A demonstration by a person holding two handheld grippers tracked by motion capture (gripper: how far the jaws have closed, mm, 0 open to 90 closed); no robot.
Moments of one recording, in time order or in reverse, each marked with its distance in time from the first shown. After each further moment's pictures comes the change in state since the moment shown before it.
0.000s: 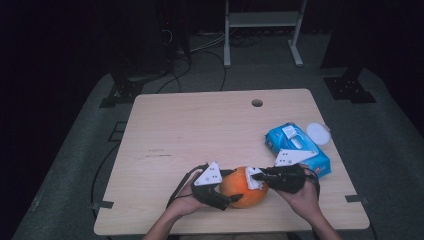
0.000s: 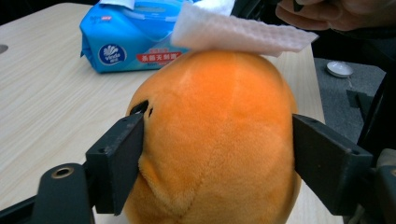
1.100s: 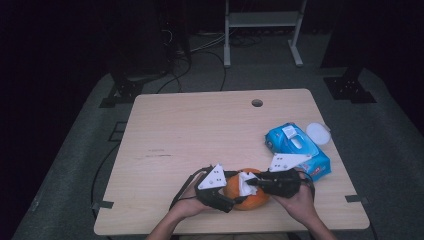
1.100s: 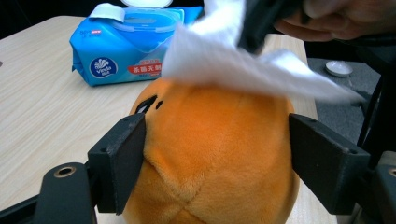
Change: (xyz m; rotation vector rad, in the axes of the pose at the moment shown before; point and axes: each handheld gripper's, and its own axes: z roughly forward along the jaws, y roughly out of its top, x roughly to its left) left arm -0.006 0.003 0.004 -0.015 -0.005 0.026; right arm 0.017 0.005 0.007 -0.010 0.063 -0.046
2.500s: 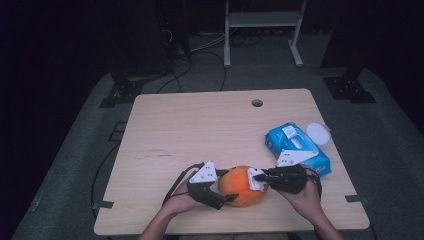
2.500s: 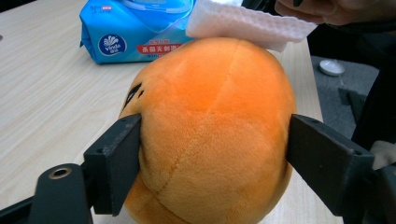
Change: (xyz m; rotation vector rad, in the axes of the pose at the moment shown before) left arm 0.018 -0.013 -0.014 0.032 -0.009 -0.056; right arm -0.023 -0.013 -0.009 0.023 -0.054 0.053
